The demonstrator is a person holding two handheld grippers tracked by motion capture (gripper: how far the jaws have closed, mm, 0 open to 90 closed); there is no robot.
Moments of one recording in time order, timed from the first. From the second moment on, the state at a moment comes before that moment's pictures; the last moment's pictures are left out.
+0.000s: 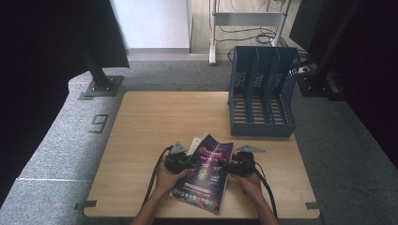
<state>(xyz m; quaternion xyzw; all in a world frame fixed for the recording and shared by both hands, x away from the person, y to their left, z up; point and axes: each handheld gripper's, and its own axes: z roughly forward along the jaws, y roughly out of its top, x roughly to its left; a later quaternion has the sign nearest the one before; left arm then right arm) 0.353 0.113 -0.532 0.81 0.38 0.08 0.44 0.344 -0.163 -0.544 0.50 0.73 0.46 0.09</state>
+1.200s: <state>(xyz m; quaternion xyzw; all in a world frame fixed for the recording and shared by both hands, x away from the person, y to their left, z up) 0.359 0.115 -0.536 0.82 0.38 0.06 0.43 0.359 -0.158 -0.551 0.51 0.73 0.44 0.08</state>
